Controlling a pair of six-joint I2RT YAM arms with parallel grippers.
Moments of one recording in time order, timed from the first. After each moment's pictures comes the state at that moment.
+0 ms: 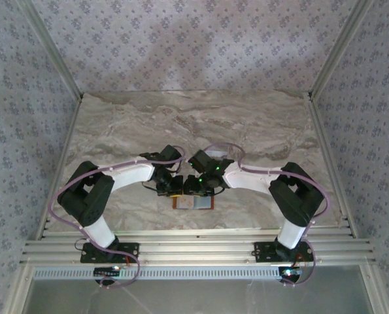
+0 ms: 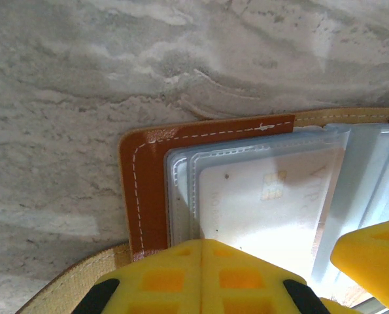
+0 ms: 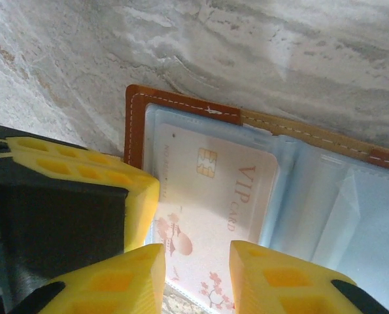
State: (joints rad) left arm -0.69 1.68 0.94 -0.61 0.32 -0.68; right arm 0.87 1.72 1.02 -0.39 -0.29 0.85
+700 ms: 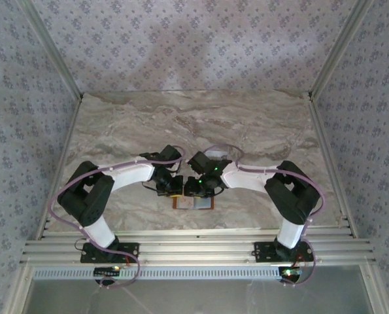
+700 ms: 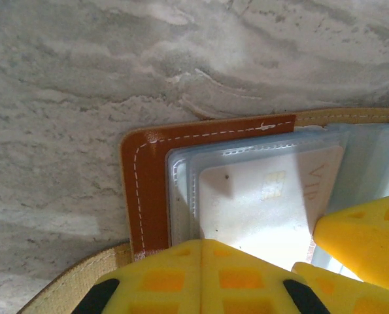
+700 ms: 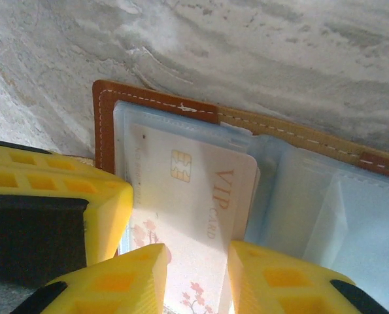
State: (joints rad) left arm -0.69 1.68 0.94 -0.61 0.32 -0.68; right arm 0.88 1.76 1.02 -0.39 -0.28 0.85
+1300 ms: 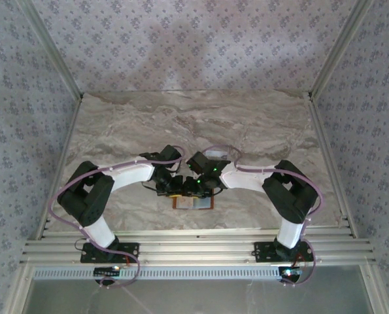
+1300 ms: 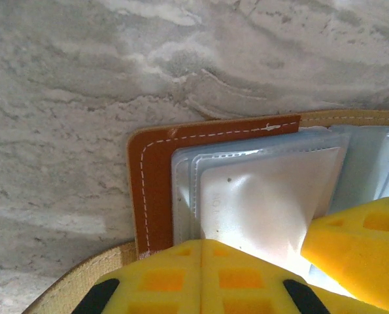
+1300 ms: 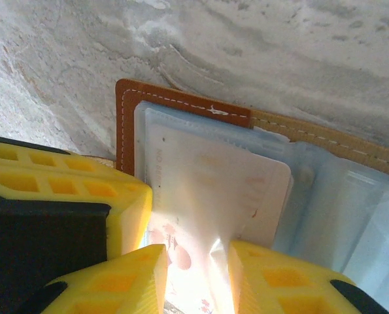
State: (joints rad) left arm -0.69 1.68 0.94 -0.61 0.32 -0.68; right arm 0.88 1.77 1.02 -0.34 -0.32 0.87
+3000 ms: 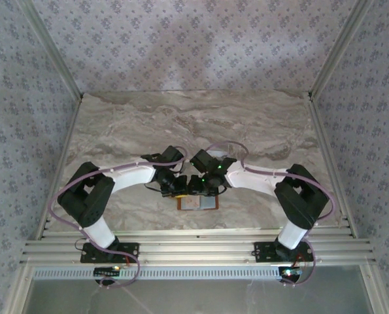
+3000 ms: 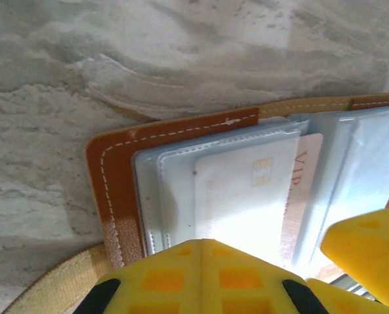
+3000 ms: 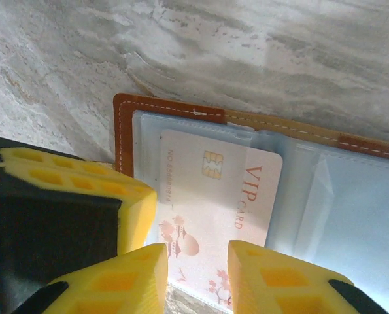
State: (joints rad) left arm -0.71 1.68 0.93 -0.53 0.40 -0.74; right arm 0.87 1.68 1.03 -0.50 -0.22 0.84
